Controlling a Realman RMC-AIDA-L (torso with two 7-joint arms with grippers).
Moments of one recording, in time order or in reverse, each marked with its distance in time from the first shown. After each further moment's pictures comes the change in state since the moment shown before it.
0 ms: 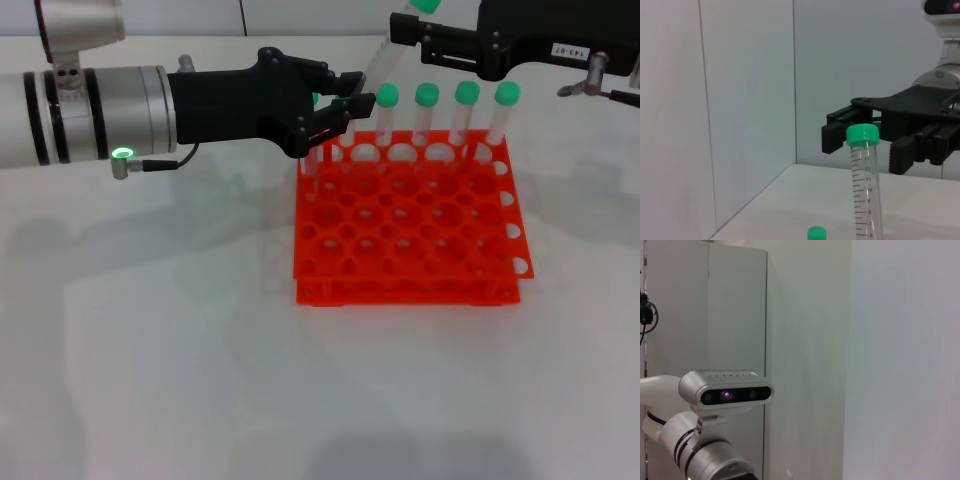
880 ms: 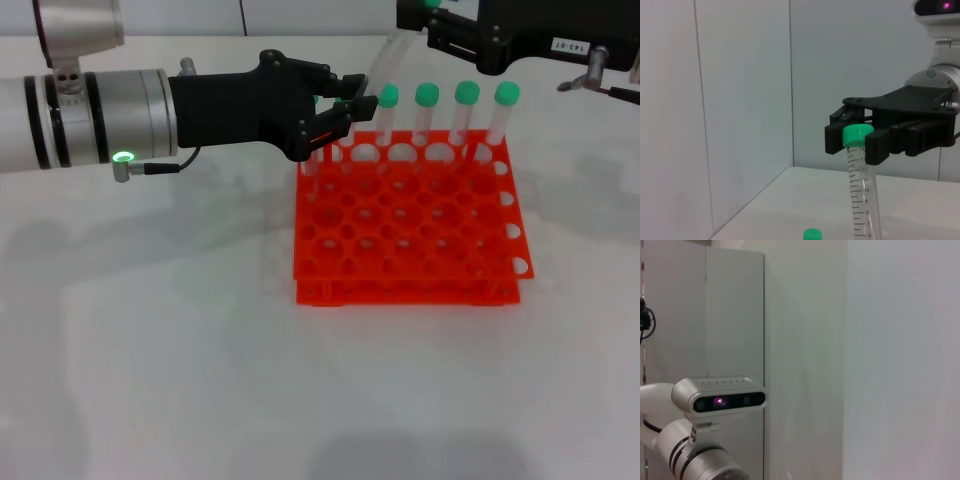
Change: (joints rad) left arm 0.005 -0.004 -0.002 0.000 -0.003 0.010 0.012; right arm 0.008 -0.002 0.007 0.007 0.002 -0.001 0.017
